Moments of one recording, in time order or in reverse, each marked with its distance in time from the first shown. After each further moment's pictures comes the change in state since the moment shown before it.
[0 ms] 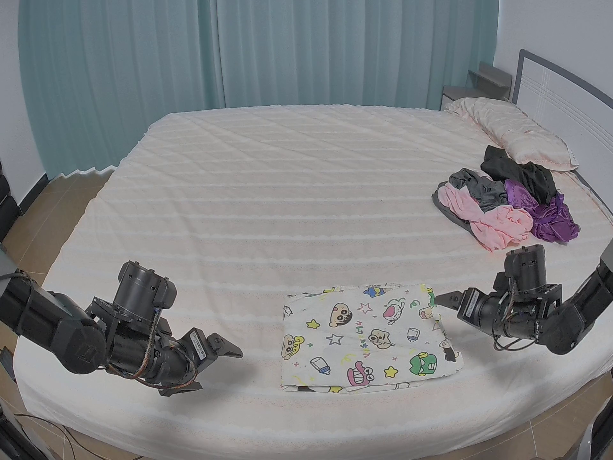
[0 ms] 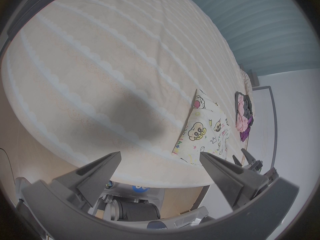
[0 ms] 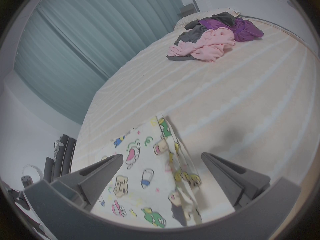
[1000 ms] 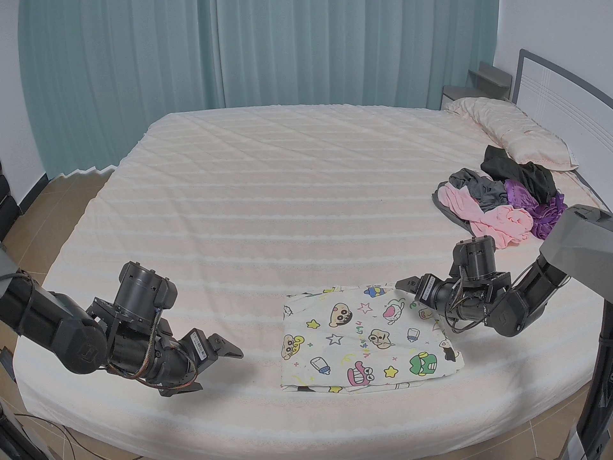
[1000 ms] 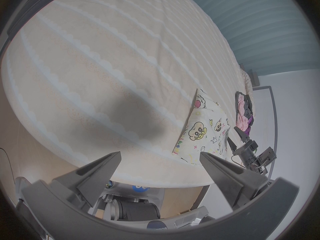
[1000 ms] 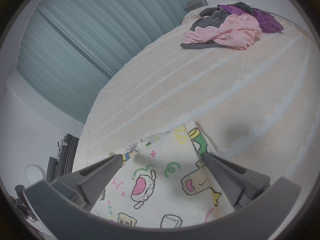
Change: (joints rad) left arm 0.000 0.004 0.000 0.000 -0.003 -0.001; right arm 0.053 0.291 -0.323 -0.004 0.013 0.031
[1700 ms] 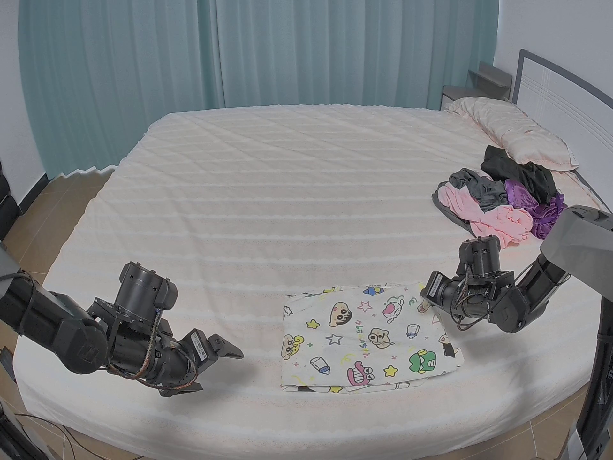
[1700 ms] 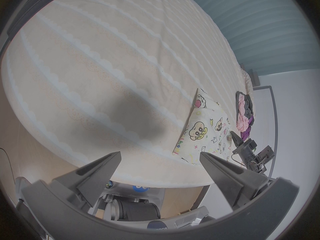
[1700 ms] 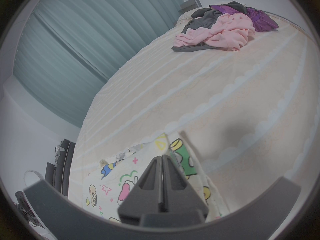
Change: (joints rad) left arm 0.000 0.004 0.000 0.000 0.000 0.001; right arm -0.047 0.027 -0.016 -0.009 -0.003 0.003
